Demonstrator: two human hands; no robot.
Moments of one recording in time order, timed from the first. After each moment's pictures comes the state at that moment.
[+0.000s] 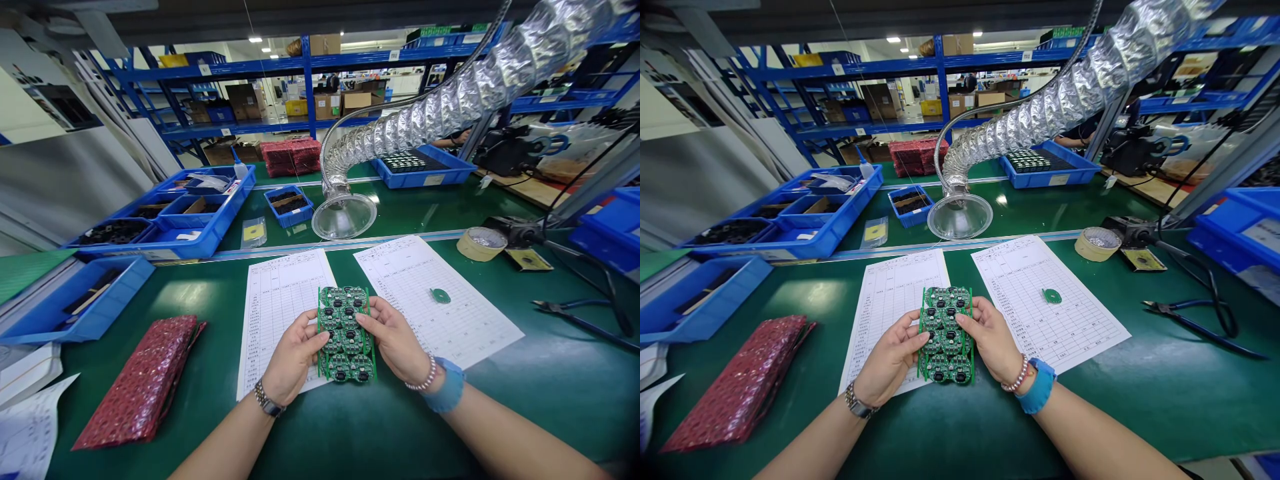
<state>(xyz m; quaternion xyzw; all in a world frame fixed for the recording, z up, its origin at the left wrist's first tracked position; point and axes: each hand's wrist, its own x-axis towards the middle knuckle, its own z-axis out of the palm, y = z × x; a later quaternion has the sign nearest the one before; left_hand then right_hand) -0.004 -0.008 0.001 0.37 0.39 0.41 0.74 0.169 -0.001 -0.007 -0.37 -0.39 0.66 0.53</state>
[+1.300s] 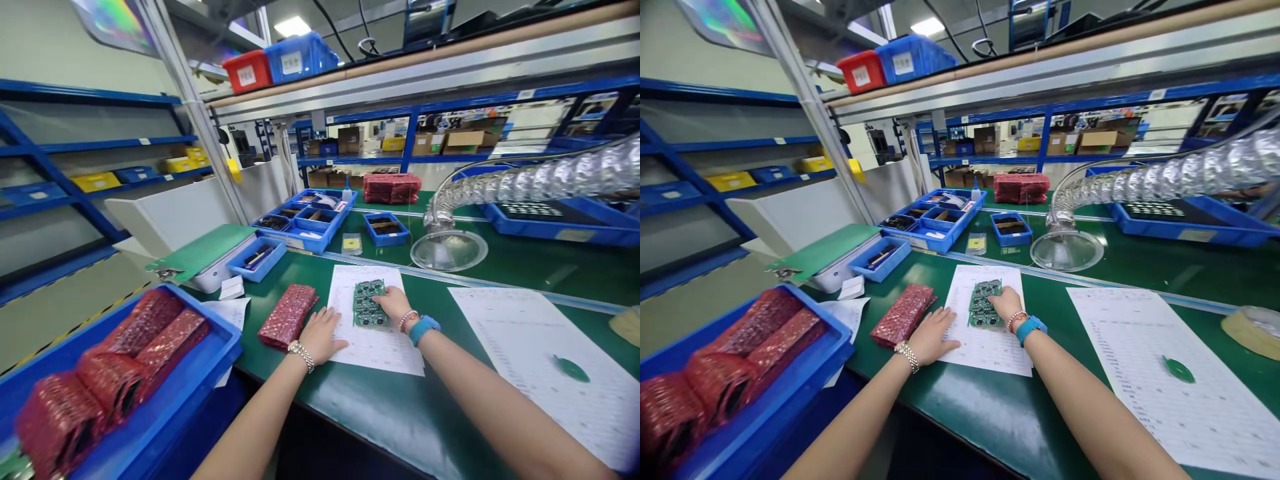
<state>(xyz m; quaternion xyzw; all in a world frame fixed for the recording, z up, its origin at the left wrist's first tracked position) -0.146 -0.038 -0.005 0.70 0.68 0.11 0.18 0.031 0.098 -0.024 -0.60 -0.63 0.43 0.24</state>
